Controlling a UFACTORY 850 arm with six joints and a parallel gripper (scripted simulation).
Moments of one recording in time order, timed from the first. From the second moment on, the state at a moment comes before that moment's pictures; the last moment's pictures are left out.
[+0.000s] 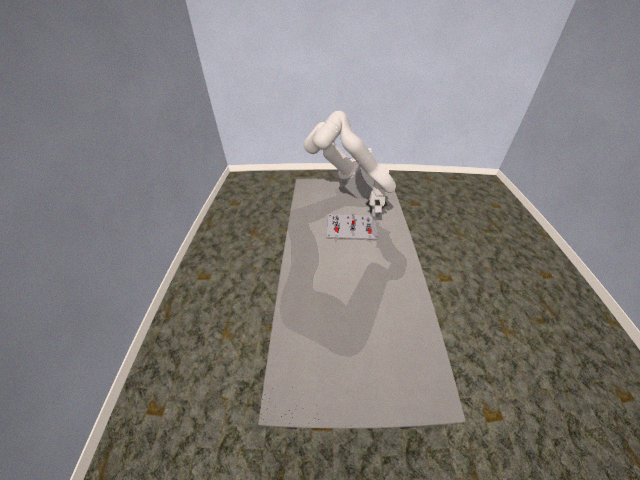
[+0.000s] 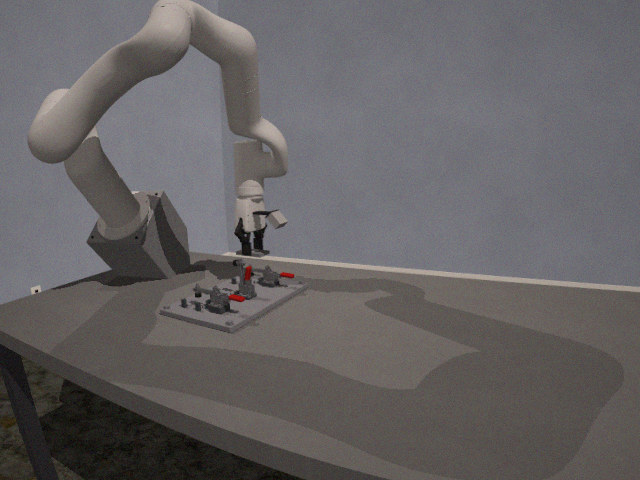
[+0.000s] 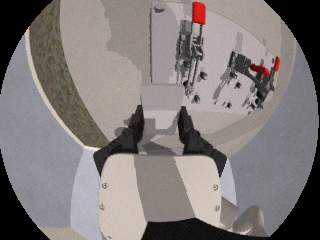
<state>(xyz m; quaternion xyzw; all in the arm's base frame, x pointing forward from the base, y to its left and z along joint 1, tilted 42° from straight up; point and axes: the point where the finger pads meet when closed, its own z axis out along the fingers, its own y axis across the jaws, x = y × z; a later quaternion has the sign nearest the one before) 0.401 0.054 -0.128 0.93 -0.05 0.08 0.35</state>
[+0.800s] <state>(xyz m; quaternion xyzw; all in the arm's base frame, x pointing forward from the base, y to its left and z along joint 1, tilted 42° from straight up) 0.384 -0.052 -0.044 0.93 -0.05 0.08 0.35</state>
